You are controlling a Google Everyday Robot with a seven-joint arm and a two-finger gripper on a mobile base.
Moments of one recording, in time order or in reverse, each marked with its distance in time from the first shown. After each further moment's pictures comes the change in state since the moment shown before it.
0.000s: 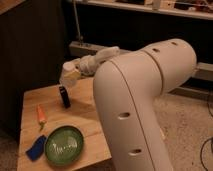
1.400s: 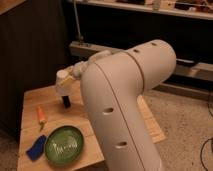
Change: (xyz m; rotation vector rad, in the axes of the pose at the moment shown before) arm 0.020 0.035 0.042 -0.129 0.023 0.054
